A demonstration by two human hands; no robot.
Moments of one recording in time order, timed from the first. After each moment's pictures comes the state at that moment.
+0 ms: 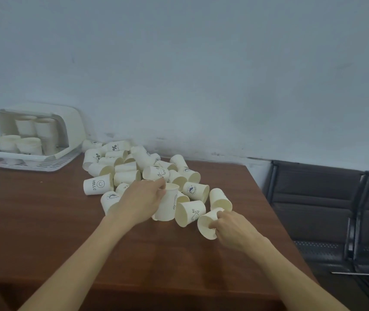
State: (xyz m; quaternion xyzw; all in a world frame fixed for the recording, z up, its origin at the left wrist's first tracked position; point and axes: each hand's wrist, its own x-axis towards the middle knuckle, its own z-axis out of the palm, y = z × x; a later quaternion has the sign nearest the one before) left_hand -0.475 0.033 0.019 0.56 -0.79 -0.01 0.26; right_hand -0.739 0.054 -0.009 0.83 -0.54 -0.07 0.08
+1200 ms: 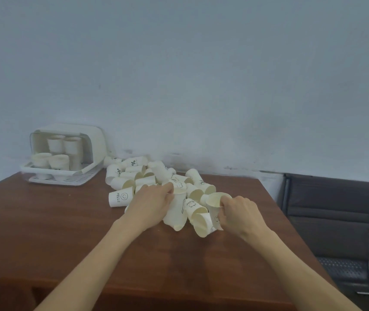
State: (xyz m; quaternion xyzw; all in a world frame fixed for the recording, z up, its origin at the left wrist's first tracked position) left_hand -0.439 0.065 0.049 0.55 -0.78 0.04 0.28; right_hand -0.678 0.072 0.054 0.77 -0.62 0.08 0.13
